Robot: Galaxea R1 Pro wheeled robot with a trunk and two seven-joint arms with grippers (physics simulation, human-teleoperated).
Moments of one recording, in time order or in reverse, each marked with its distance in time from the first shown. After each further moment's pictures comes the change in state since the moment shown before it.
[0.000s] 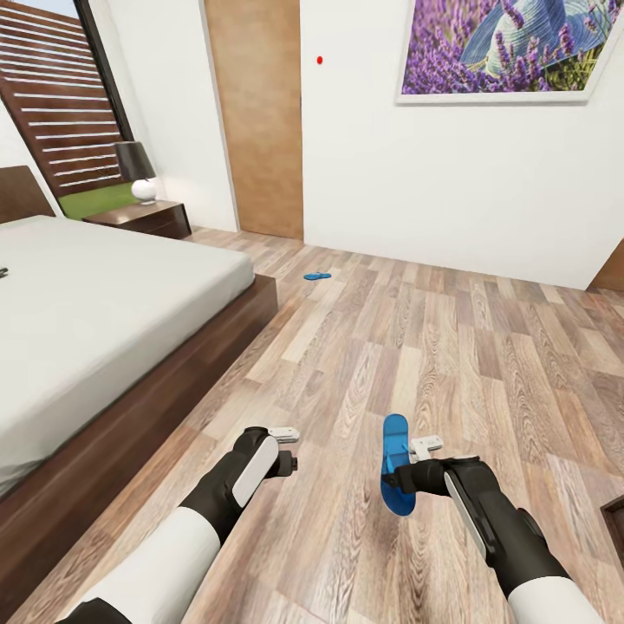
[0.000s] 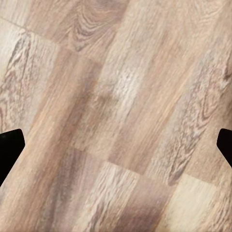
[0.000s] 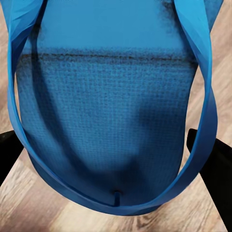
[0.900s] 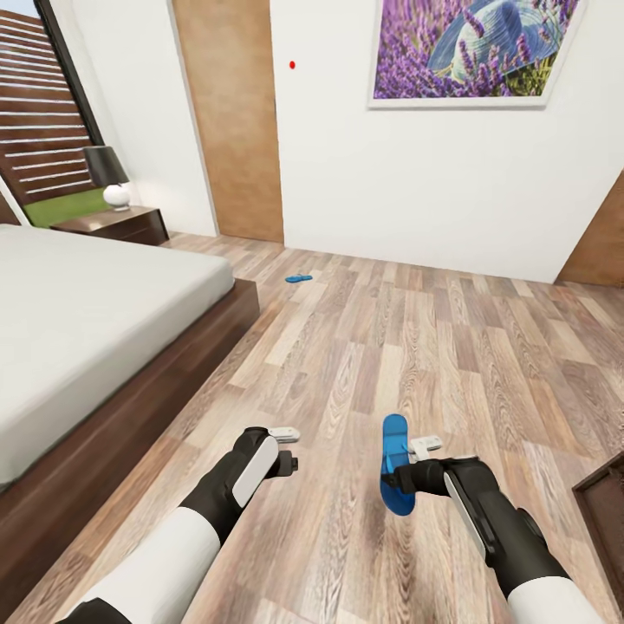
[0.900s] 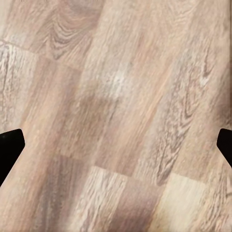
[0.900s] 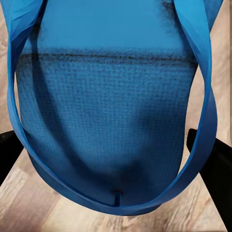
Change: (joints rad) left arm 0.000 0.000 -0.001 0.000 0.000 -0.001 -0.004; right arm 0.000 0.000 0.003 0.000 0.000 -0.001 0.000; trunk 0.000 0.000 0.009
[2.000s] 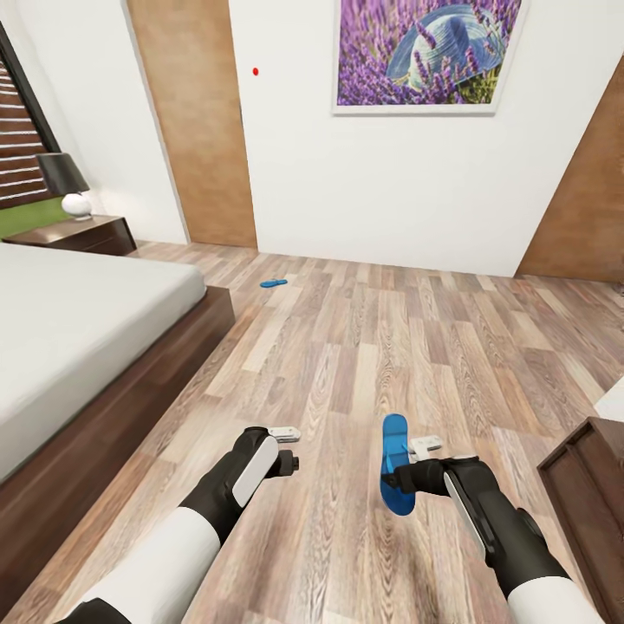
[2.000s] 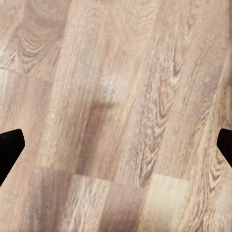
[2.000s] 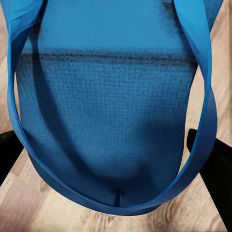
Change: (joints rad) left arm 0.000 0.000 0.000 -0.001 0.000 -0.002 -0.012; right arm 0.000 0.000 0.000 -0.001 0.002 0.000 0.000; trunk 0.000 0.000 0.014
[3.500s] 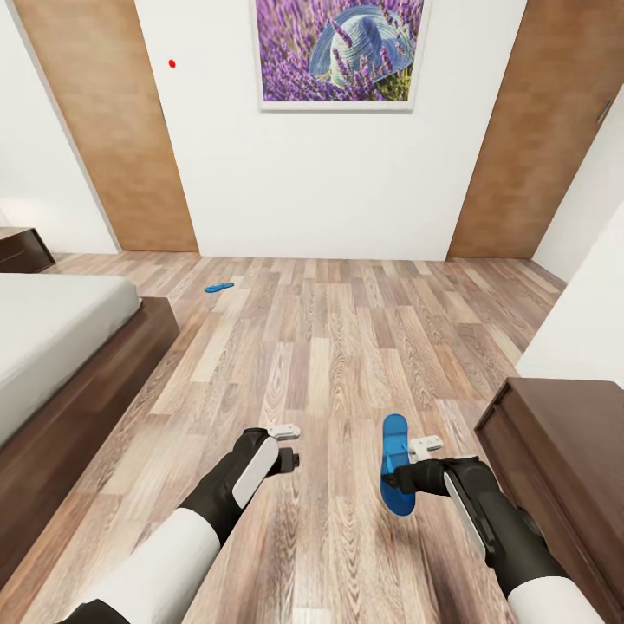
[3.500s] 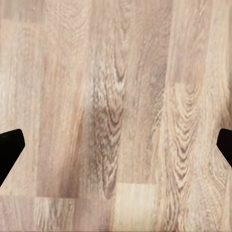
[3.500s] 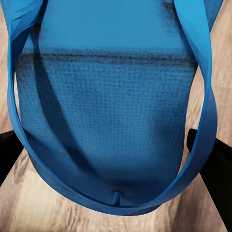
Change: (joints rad) left arm 0.003 0.000 0.000 0.001 0.001 -0.057 -0.009; right arm 0.000 0.000 0.000 0.000 0.000 0.002 0.000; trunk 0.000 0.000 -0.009
